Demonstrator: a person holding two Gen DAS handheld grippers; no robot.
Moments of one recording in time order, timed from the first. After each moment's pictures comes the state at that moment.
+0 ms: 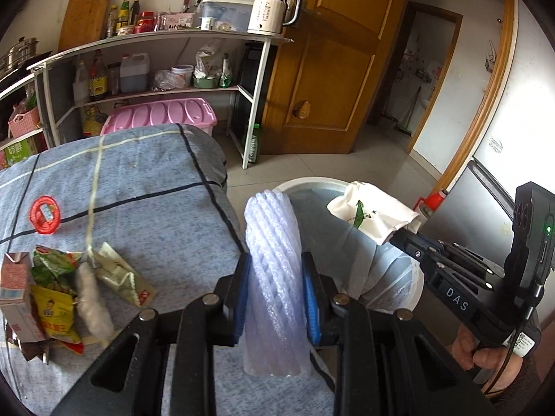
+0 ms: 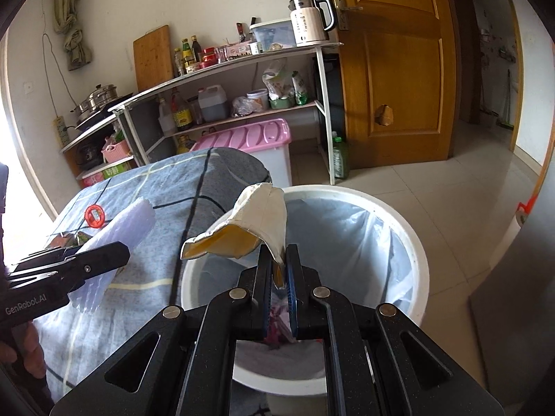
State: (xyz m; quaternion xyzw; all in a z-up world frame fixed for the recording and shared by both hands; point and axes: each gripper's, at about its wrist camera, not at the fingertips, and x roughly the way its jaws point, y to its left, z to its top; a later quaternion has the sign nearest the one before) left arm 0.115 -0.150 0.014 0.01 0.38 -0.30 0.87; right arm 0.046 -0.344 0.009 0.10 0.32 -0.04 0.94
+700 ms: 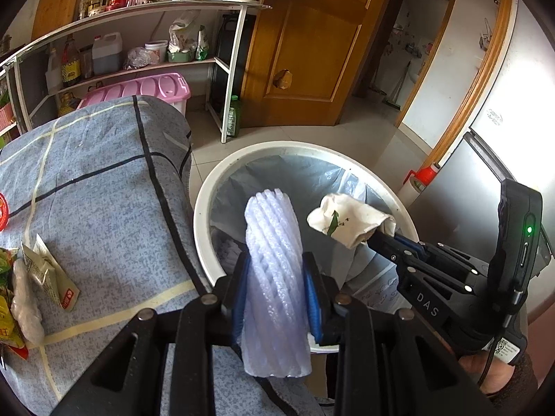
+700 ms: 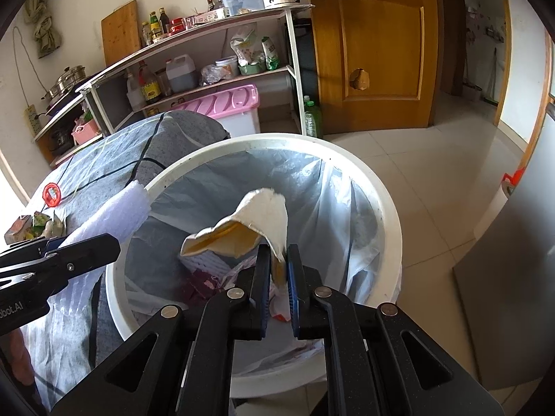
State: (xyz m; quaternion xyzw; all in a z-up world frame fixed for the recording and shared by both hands) left arm 0.119 -0.204 -0.017 0.03 0.42 -0.32 0.85; right arm 0.057 -0.381 -0.035 0.11 0.39 -0.09 0.91
